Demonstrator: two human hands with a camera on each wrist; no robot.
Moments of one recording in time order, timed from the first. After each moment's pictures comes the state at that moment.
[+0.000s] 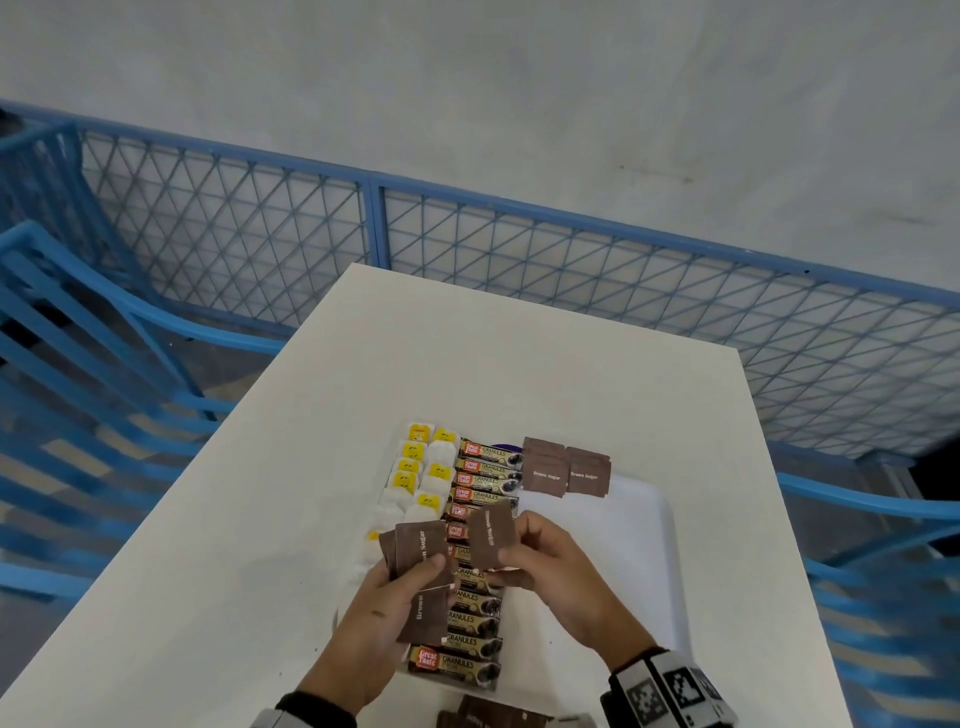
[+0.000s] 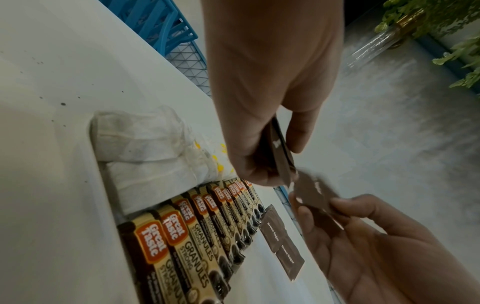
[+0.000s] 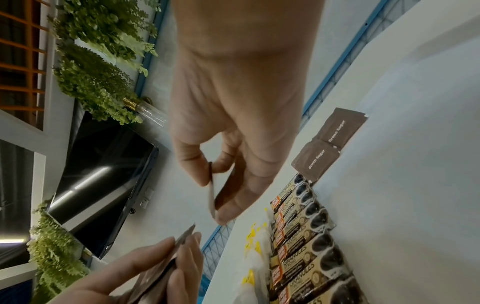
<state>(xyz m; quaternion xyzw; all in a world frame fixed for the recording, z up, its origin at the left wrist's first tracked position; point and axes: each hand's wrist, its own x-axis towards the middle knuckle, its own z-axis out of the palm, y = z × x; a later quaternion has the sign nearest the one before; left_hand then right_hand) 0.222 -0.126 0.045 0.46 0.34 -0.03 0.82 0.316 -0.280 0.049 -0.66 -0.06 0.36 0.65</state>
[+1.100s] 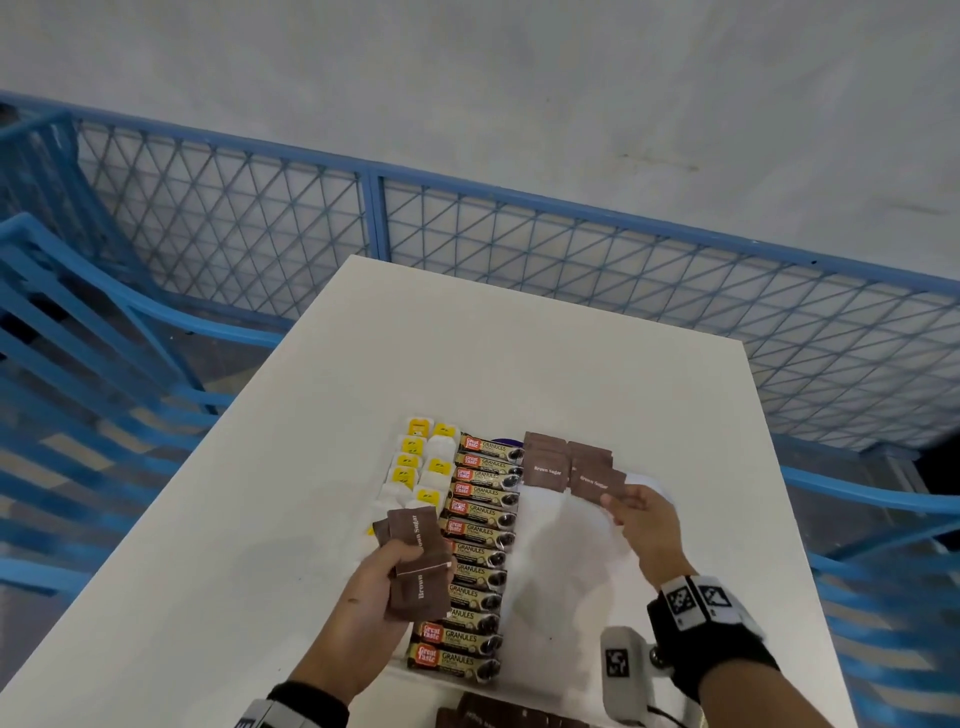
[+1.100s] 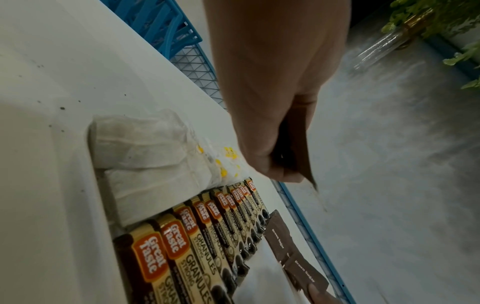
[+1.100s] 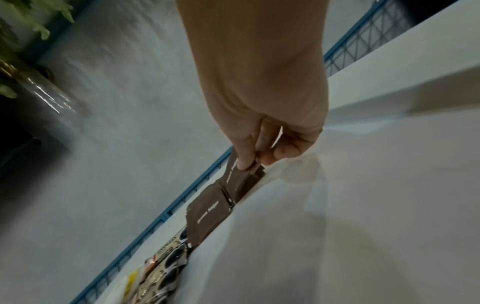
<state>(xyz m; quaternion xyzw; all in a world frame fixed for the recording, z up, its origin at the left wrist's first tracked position) 0.224 -0.117 0.053 0.41 0.31 -0.05 0.86 0.403 -0.350 -0.011 -0.80 0.16 0.11 0.56</state>
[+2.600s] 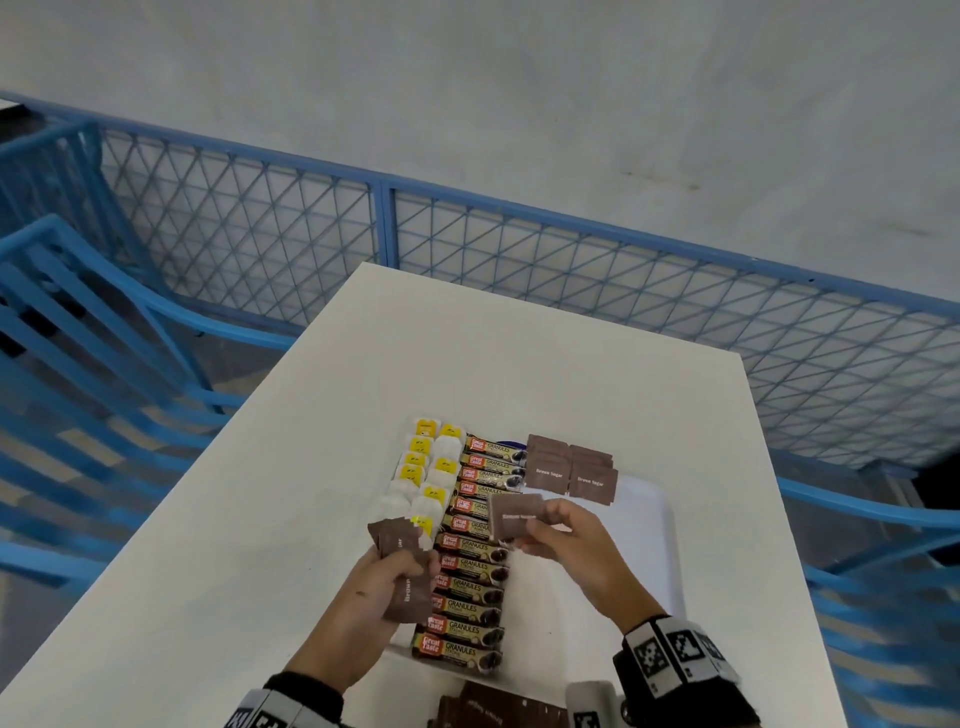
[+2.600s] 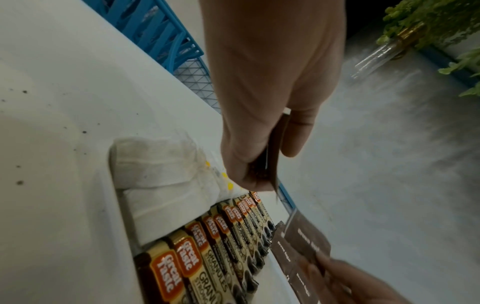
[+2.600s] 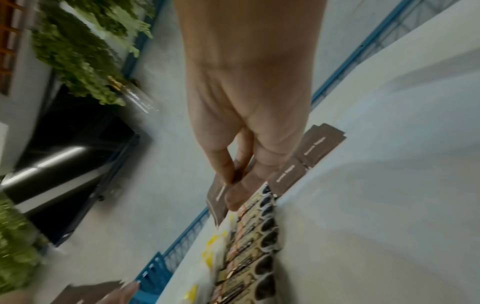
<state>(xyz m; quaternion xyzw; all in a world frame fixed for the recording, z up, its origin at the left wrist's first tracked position) 0.213 -0.108 0.045 0.42 0.28 -0.06 0.86 0.342 -0.297 0.026 -0.73 -0.01 0.29 0.62</state>
